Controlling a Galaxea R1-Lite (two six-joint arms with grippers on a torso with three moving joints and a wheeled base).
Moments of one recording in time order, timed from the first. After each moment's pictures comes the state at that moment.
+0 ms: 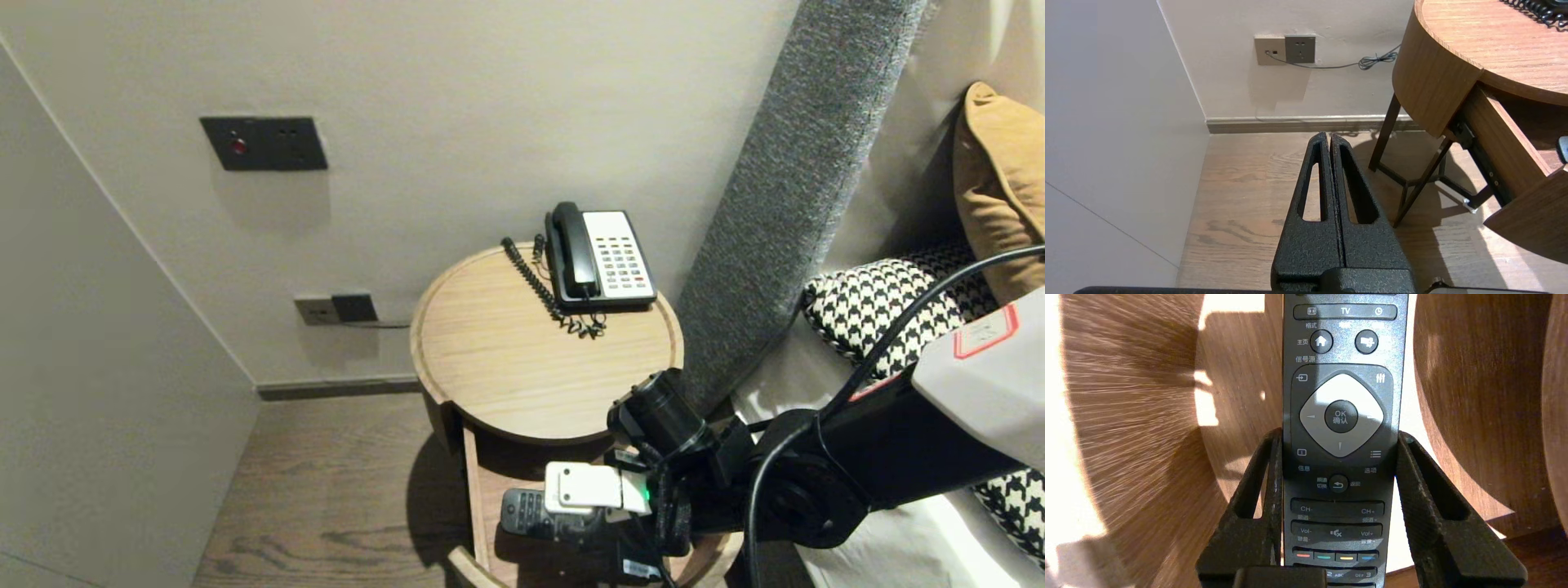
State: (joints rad) left arm 0.00 0.00 0.00 -0.01 0.01 -0.01; right arm 0.71 1.96 -0.91 -0.14 0.14 -0.79
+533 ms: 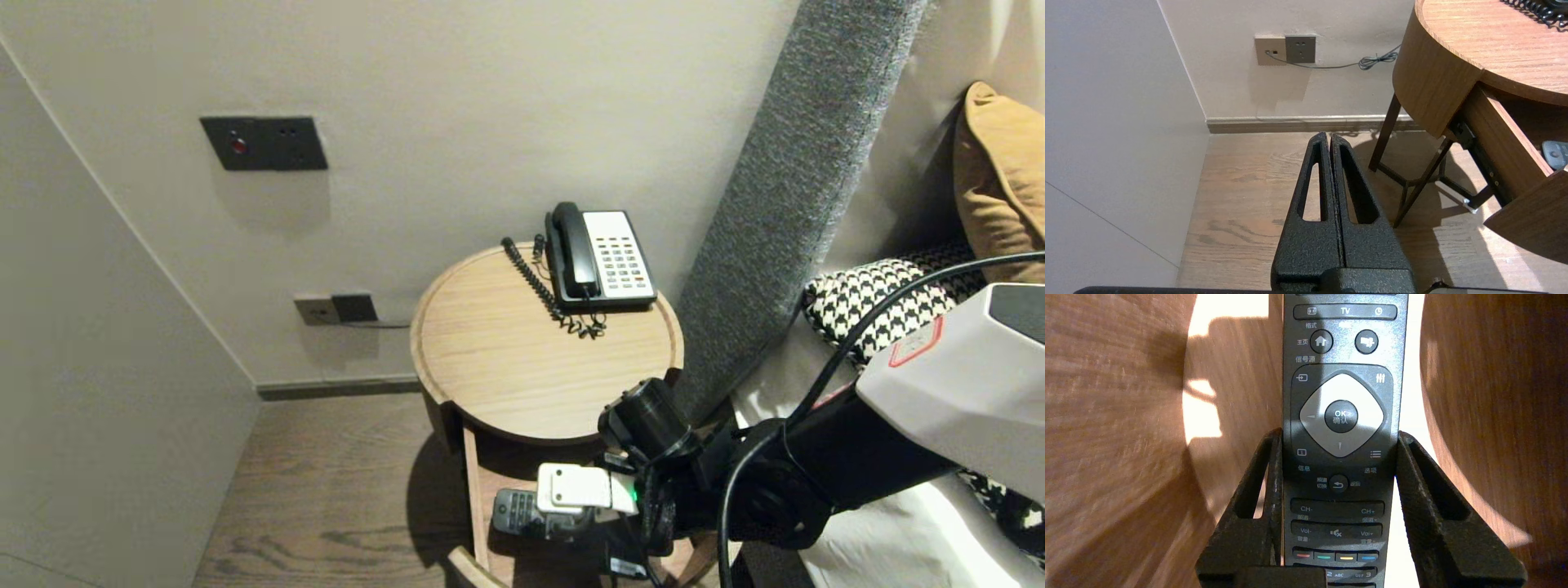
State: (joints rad) left arm 0.00 0.00 0.00 -0.01 0.01 -0.01; right arm 0.70 2.03 -0.91 -0.22 0.18 -0.79
